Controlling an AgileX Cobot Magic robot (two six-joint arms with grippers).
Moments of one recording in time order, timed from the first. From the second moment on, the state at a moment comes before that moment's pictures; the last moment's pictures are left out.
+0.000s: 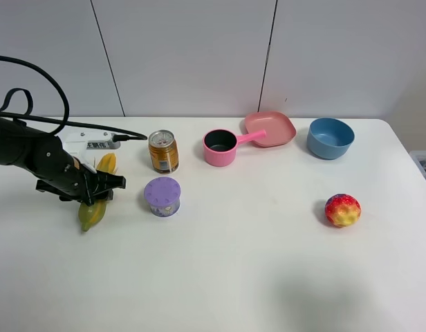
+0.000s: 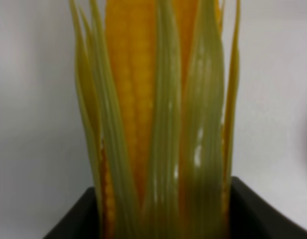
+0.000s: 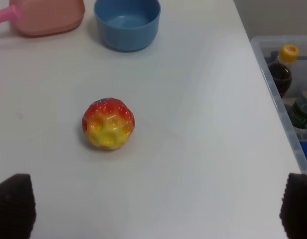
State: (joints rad) left arm -0.23 1.83 -0.81 0.11 0.18 -0.35; right arm -0.07 0.00 -0.50 0.00 1.07 -0.05
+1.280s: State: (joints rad) left arm -0.20 1.35 -0.83 0.15 0.39 -0.25; right arm -0.07 0.00 -0.50 0.00 1.07 -0.05
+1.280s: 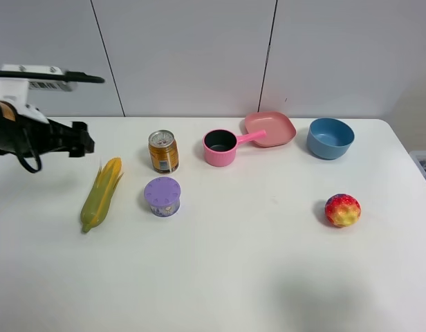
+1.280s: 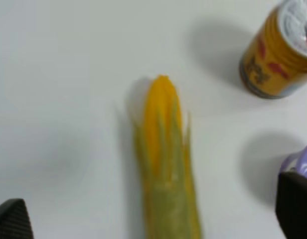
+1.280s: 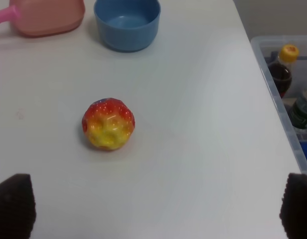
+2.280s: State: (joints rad) left arm 0.13 0.60 -1.04 0.01 1.04 0.15; right arm -0.07 0.00 -0.50 0.00 1.07 -0.05
